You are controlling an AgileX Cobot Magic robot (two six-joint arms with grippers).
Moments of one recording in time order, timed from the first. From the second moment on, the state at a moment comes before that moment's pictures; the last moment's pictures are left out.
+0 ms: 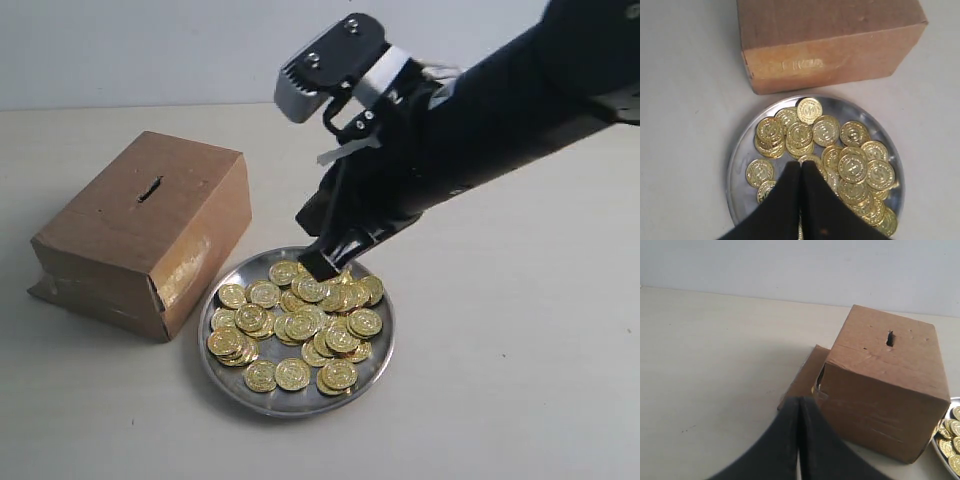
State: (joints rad) left arm -0.06 0.00 0.00 0.00 0.34 -0.10; right arm 0.54 1.52 -1.00 0.59 0.55 -0.77
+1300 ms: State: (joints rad) left arm -0.06 0.00 0.00 0.00 0.34 -0.10; right arm 0.68 1.88 -1.11 0.39 0.68 -1.10
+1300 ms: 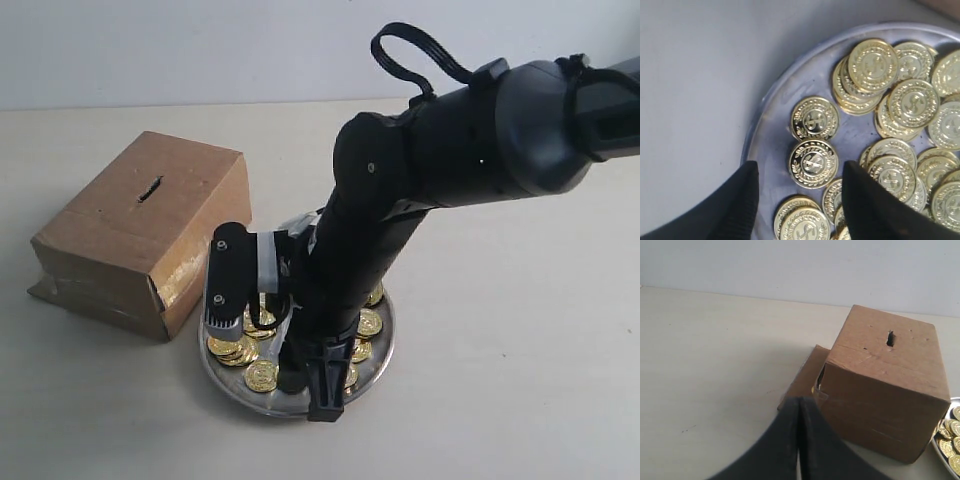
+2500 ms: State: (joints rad) left arm -0.06 0.00 0.00 0.00 0.34 -0.10; right arm 0.69 1.97 -1.18 0.30 0.65 -0.94
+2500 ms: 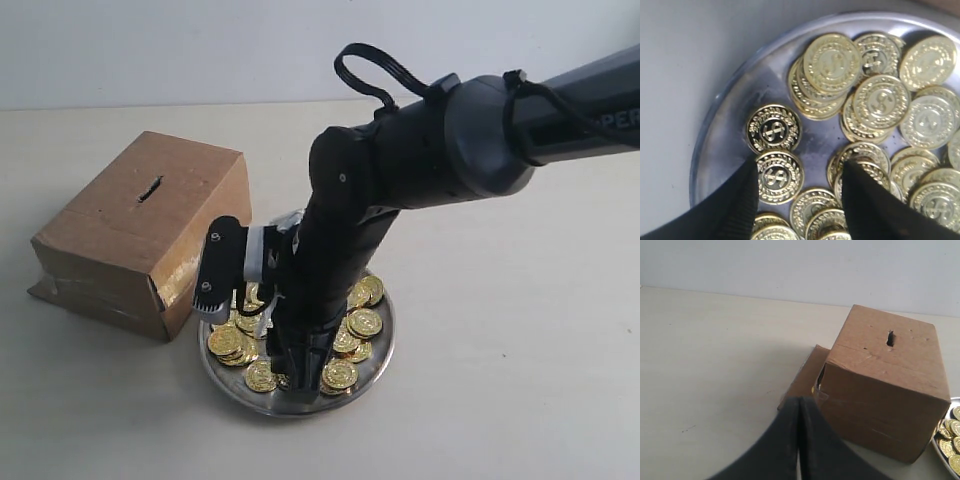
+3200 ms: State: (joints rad) left arm -0.06 0.00 0.00 0.00 0.34 -0.10; right arm 0.74 2.02 -1.23 0.13 0.73 -0.78
